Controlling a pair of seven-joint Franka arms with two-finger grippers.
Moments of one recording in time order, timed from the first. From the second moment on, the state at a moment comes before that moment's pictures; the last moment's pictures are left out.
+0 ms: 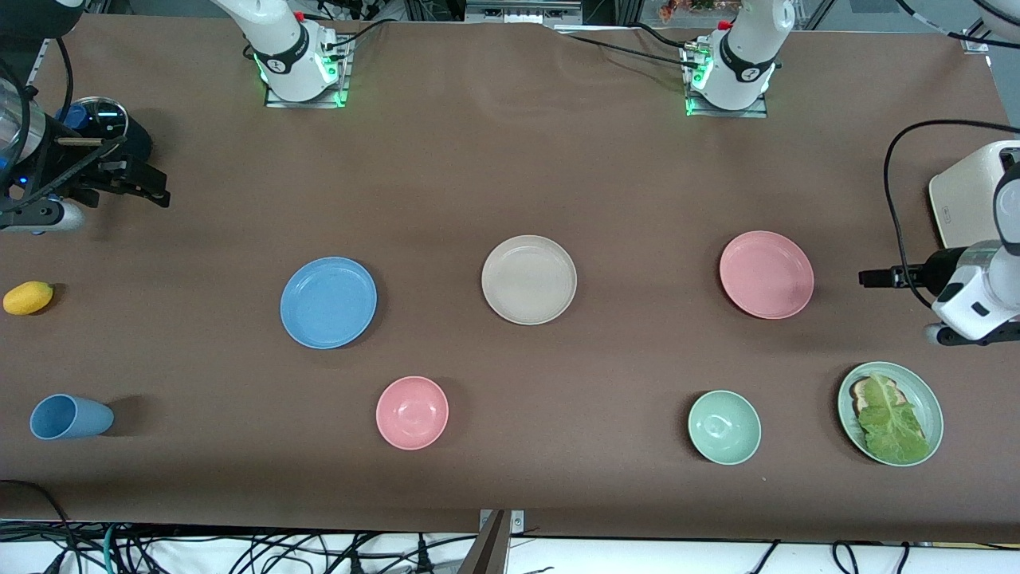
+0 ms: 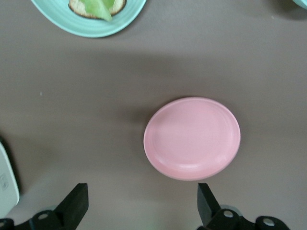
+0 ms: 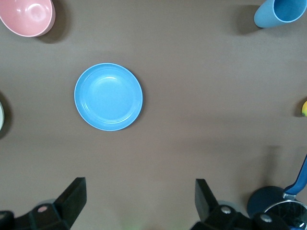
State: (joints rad) left arm 0.19 0.46 -0.03 -1.50 0.04 1.63 0.05; right arm 0.12 0.09 -0.06 -1.51 -0.02 1.51 0.04
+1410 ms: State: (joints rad) left arm 0.32 0.44 -0.09 -2.10 0.04 2.31 0.19; right arm 0.12 0.09 -0.06 -1.51 0.00 1.53 0.04
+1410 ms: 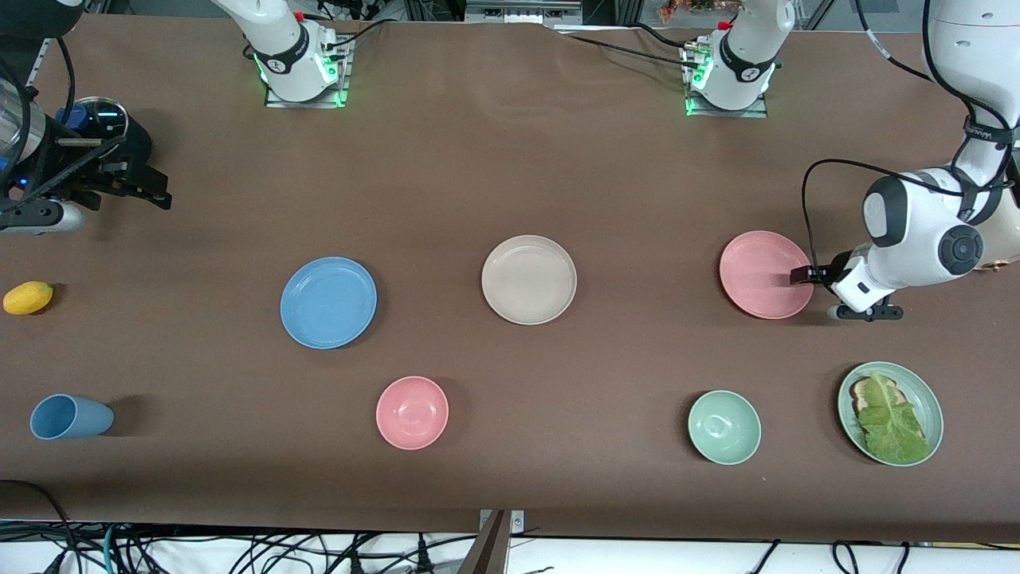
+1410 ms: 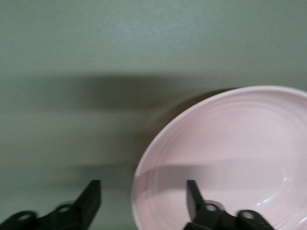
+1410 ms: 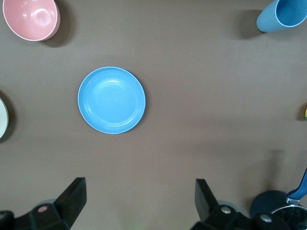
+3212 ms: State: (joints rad) left arm 0.29 0.45 -0.43 -1.77 -0.08 1.91 -0.31; right arm 0.12 0.09 -0.05 -1.51 0.00 1.54 0.04
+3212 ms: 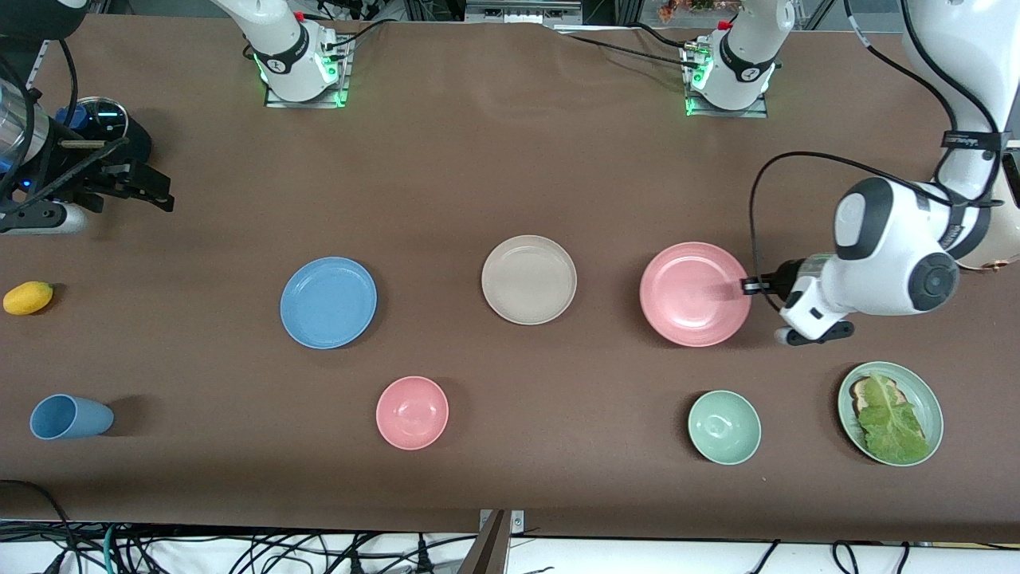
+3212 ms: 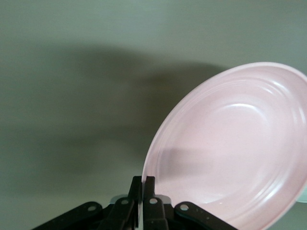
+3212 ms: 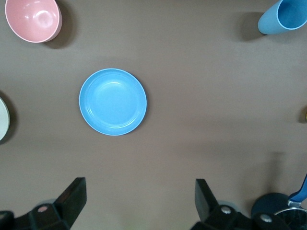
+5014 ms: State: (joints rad) left arm -0.16 0.73 -0.46 -1.60 -0.04 2.10 -0.72; right arm 0.14 0.48 -0.05 -1.71 -0.01 2.05 0.03
